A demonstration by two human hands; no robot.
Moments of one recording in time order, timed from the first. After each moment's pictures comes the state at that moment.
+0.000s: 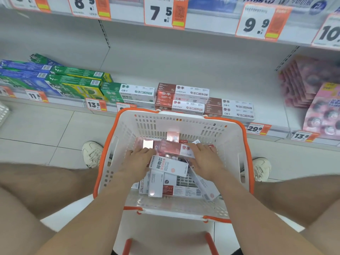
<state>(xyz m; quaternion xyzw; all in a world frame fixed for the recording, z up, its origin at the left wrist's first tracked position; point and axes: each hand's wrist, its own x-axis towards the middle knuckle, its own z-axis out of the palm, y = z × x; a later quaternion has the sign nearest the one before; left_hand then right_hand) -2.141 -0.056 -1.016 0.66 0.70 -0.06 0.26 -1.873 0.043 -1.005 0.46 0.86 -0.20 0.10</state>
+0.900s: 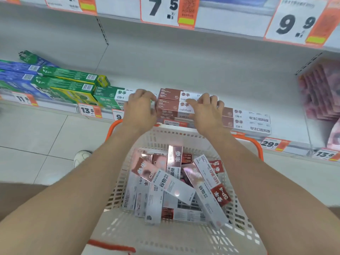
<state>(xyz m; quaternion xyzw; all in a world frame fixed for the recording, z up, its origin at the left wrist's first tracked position) -2.175 0.128 -0.949 0.55 0.80 0.18 0.15 -1.966 0.221 -0.986 0.52 0.85 -0.02 0.00</state>
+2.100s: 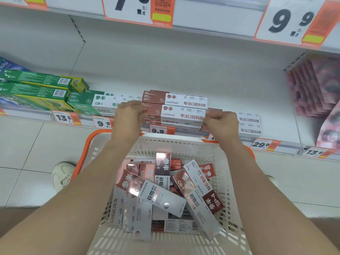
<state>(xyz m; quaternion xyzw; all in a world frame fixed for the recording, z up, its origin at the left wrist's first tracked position) -2.169 0.150 -0.997 0.58 0.76 0.26 0.09 -1.897 0.231 -0.992 0.70 0.52 -0.42 -0.26</state>
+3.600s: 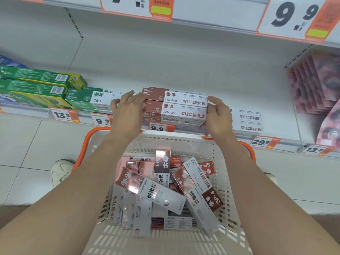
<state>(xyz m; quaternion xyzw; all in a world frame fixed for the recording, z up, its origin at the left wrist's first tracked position) -2.173 0.158 -1.004 0.61 0.77 0.17 0.07 -1.910 0.230 -0.986 0.65 0.57 -0.41 -0.28</state>
